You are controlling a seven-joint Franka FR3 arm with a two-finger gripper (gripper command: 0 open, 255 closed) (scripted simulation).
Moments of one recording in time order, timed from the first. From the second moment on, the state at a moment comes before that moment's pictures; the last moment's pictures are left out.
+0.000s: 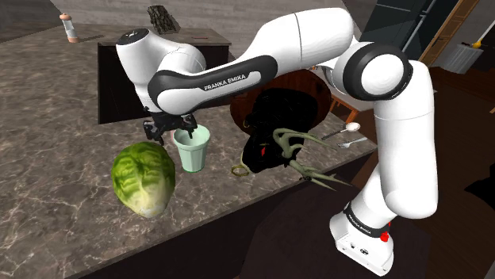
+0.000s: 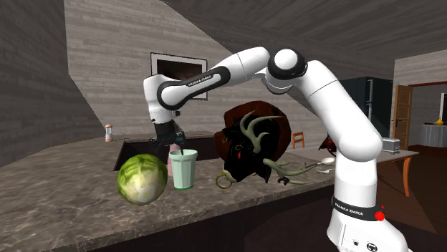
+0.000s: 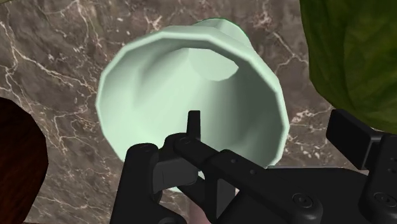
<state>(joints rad) 0.24 0.57 0.47 -1.43 -0.47 1.81 1.25</state>
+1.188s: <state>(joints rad) 0.24 0.58 0.47 -1.43 -0.47 1.82 1.25</state>
